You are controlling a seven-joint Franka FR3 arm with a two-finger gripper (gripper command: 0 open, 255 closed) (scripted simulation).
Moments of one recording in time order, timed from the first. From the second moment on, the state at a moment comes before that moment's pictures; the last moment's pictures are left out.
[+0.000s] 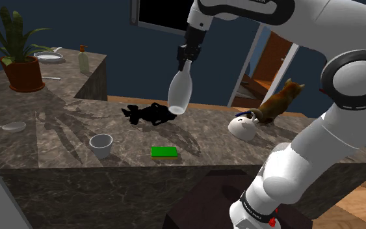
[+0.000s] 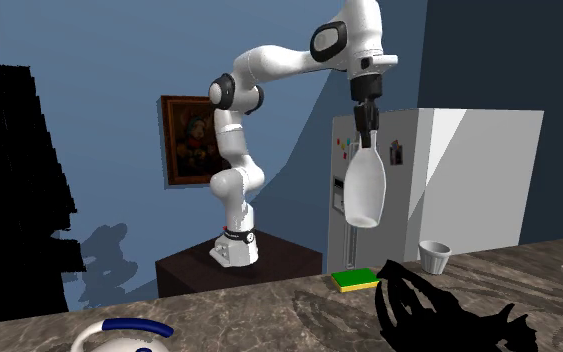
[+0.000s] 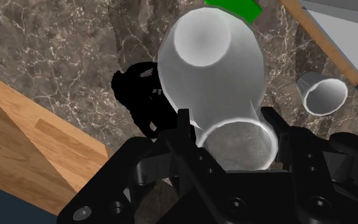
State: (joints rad) arm 0.10 -0.21 -0.09 -1.73 0.00 1.65 -0.09
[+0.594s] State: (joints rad) arm 0.14 0.06 -0.04 -1.51 0.01 1.70 0.01
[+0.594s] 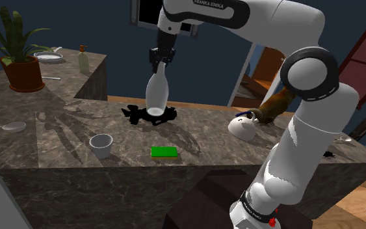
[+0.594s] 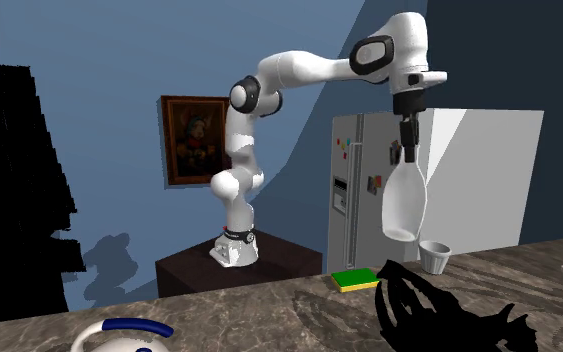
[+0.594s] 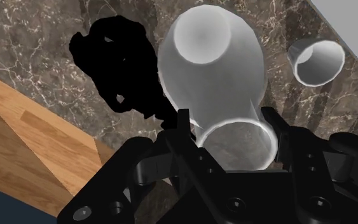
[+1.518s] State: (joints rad) arm 0.21 0.55 0.00 -0.96 -0.01 1.63 0.12
